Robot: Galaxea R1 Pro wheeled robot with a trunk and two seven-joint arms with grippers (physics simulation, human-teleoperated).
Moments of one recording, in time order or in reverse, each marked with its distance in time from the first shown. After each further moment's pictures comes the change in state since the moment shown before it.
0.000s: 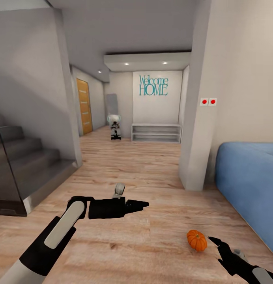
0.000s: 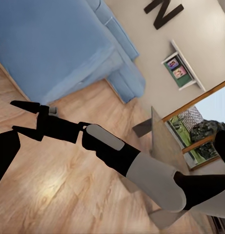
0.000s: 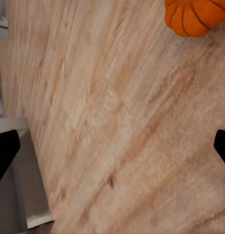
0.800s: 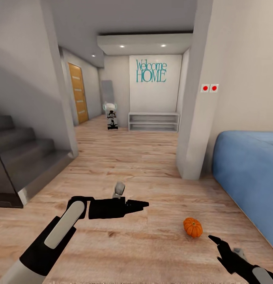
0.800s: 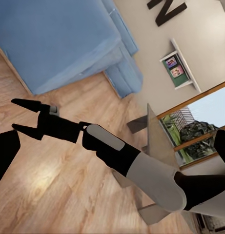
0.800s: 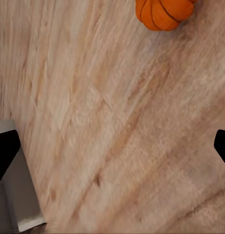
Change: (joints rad) left arm 0.000 -0.001 0.001 0.001 -0.002 0.000 0.000; right arm 0.000 0.000 0.000 -0.001 0.000 0.000 0.033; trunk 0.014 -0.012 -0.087
